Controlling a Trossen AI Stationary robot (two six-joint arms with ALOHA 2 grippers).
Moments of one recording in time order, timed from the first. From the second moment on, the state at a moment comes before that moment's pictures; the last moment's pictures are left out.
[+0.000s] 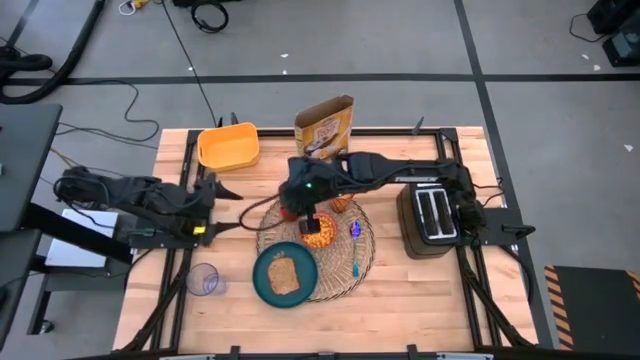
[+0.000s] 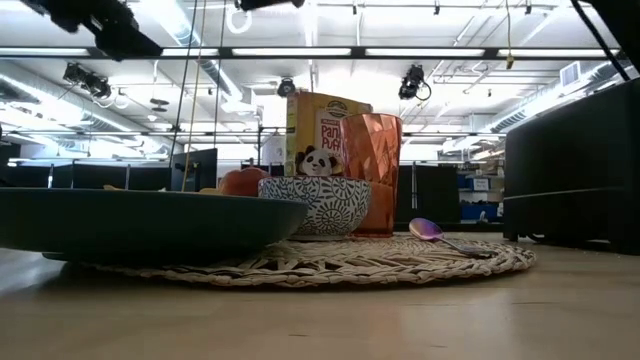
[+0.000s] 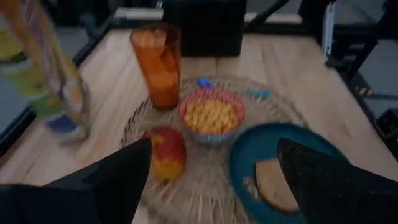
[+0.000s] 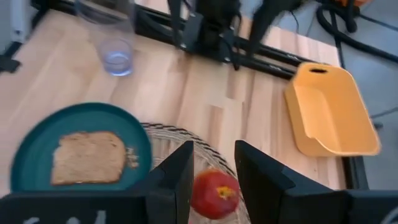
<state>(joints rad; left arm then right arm) -0.27 0.49 0.65 -0.59 -0.33 -0.17 0.06 2.06 2.24 -0.91 0.06 -0.24</state>
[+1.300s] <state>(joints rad) 0.11 0.31 0.13 0.29 -0.07 -0.01 0.10 0.76 0.53 0.22 0.16 0.10</state>
